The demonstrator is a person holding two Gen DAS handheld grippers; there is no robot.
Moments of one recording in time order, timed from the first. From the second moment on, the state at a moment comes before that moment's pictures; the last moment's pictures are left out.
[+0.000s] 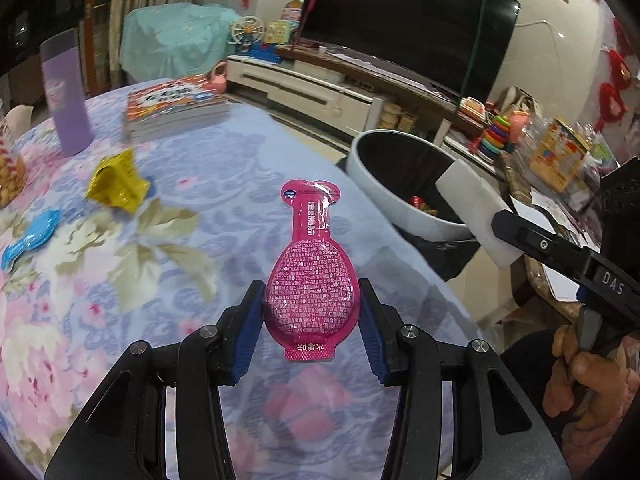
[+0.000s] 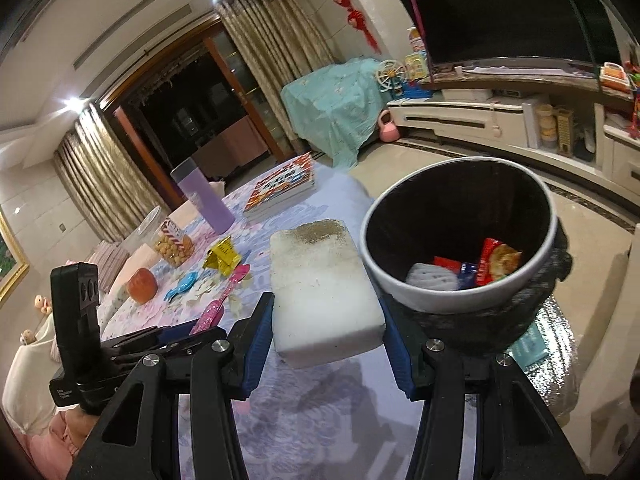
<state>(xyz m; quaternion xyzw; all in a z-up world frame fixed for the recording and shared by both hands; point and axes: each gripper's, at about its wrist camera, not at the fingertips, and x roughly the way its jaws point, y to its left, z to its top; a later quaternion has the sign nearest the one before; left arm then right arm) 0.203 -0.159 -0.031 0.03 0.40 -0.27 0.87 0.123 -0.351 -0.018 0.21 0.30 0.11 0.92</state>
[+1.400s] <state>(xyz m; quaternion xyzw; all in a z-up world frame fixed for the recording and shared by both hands) 0.250 -0.291 -0.017 0.10 0.39 -0.32 0.86 0.160 -0.450 -0.024 0.22 0.31 0.03 0.93</state>
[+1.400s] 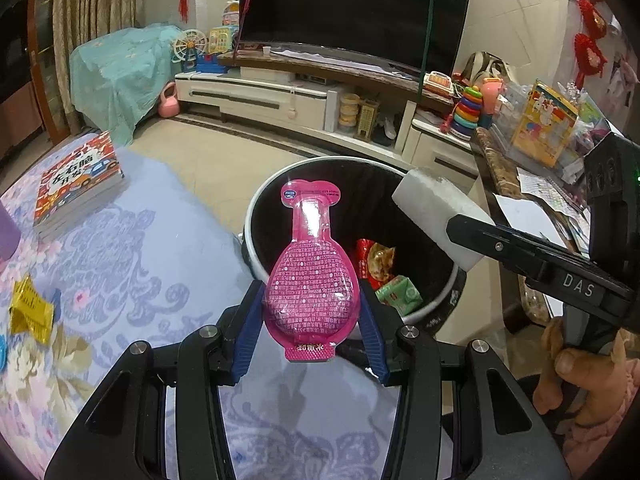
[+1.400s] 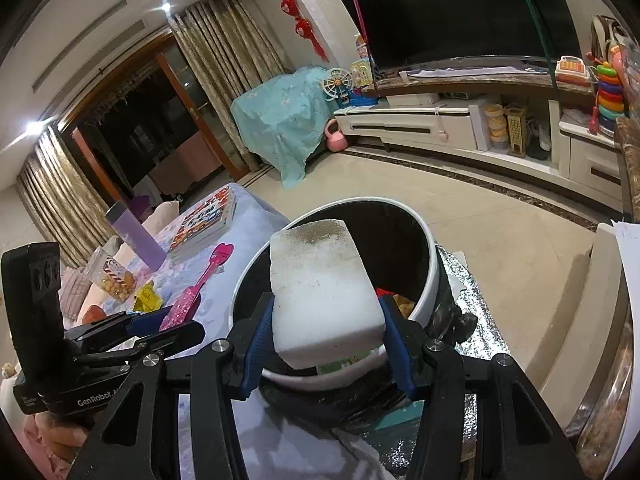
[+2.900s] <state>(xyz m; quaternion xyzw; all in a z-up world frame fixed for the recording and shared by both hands) 0.273 -0.306 -0.025 0.10 0.40 -0.32 0.86 0.189 -0.471 -0.030 0.24 0.33 0.01 0.92</state>
